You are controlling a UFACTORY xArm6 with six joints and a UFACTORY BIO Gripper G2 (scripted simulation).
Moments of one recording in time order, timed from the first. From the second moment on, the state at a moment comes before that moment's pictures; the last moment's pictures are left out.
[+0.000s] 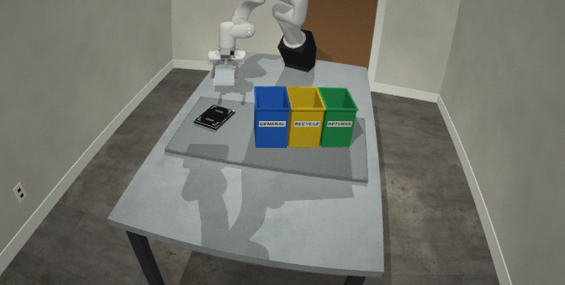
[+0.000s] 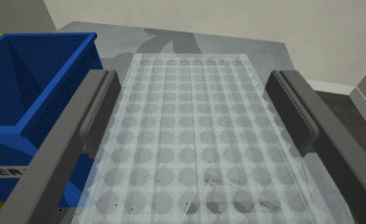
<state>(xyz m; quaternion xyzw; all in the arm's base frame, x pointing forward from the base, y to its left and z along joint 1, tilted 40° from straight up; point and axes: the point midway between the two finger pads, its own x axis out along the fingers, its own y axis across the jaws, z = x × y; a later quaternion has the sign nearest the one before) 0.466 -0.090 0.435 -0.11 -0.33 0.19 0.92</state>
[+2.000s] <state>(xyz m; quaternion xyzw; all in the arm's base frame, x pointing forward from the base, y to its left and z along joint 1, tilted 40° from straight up) 0.489 0.088 0.429 -0.11 -0.33 0.20 0.92</state>
